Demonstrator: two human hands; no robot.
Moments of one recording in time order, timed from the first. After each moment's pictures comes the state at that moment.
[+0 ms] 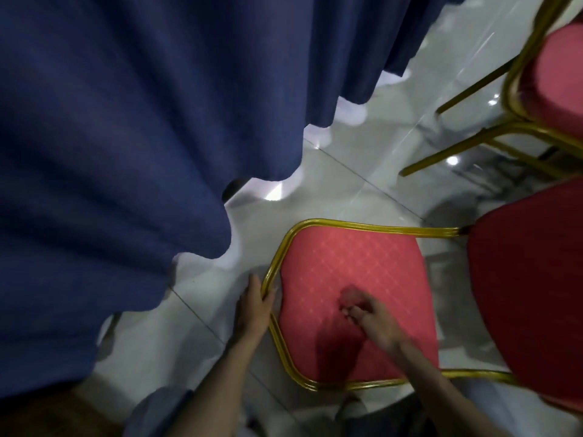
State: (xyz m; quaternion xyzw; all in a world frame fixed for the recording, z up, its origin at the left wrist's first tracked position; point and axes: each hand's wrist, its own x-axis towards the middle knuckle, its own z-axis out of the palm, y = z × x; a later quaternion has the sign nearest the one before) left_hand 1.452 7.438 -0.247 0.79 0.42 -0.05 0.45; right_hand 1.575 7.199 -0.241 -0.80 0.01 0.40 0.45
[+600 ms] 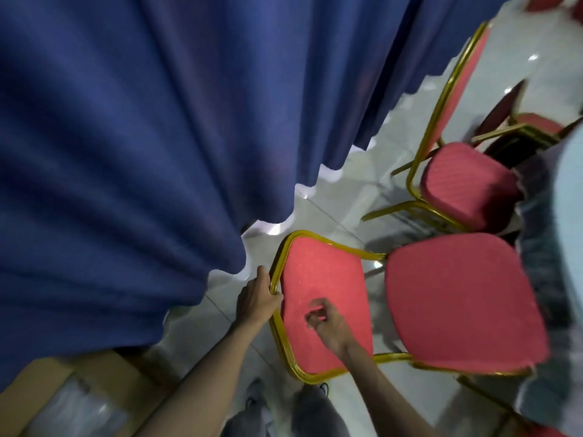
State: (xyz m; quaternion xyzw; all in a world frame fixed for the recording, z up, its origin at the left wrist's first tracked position) left_hand 1.448 7.409 0.214 0.85 0.37 -0.12 0.36; right_hand 1.503 7.219 0.204 -0.81 -0.06 0.43 0.39
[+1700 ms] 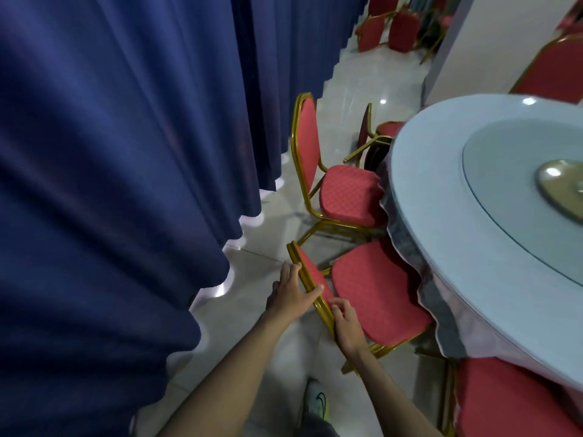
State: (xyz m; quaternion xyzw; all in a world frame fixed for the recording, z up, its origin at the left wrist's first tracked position) left_hand 1.599 7.207 0.365 0.91 0.12 -0.19 0.35; right_hand 1.565 7.039 0.309 -0.82 0.12 0.17 0.53
